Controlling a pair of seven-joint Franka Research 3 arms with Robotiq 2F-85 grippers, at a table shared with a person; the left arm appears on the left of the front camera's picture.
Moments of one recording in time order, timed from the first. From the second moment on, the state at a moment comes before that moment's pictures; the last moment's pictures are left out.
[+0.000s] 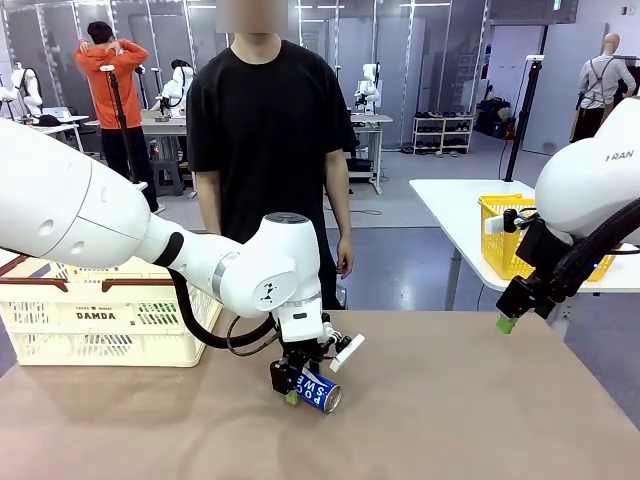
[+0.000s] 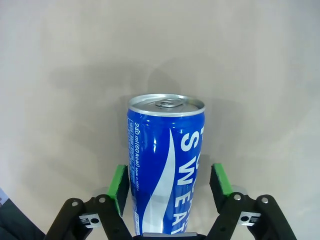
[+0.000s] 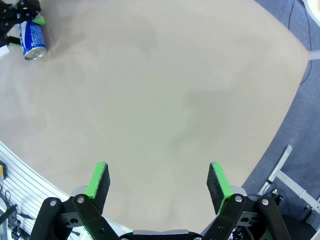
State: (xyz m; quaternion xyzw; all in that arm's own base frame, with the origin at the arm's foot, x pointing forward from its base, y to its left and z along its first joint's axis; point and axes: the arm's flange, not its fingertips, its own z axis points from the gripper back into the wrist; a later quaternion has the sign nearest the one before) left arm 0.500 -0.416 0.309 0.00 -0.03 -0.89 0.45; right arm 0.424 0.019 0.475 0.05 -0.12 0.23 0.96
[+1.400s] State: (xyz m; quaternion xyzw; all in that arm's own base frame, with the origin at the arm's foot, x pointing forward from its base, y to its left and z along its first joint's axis) left arm 0.479 -0.404 0.521 0.01 -0.03 -0.93 0.36; right arm 0.424 0.019 0.475 0.05 -0.12 0.23 0.96
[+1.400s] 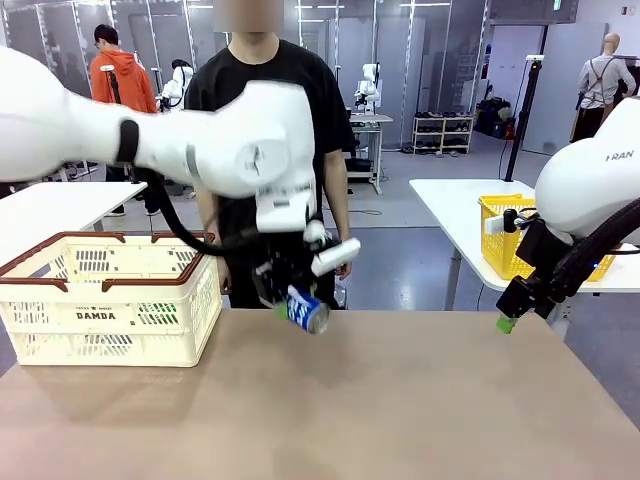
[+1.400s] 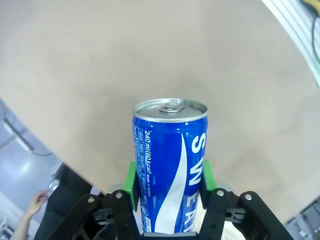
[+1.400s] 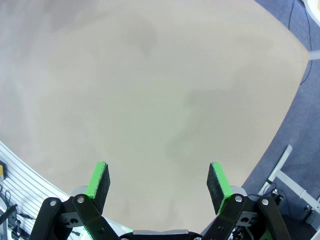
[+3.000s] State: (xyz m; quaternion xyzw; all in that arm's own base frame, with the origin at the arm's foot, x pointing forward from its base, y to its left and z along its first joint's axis) left arm 0.542 -0.253 0.625 0.09 -0.05 -0.84 0.53; right arm 0.424 0.019 0.475 0.05 -0.12 0.23 0.96
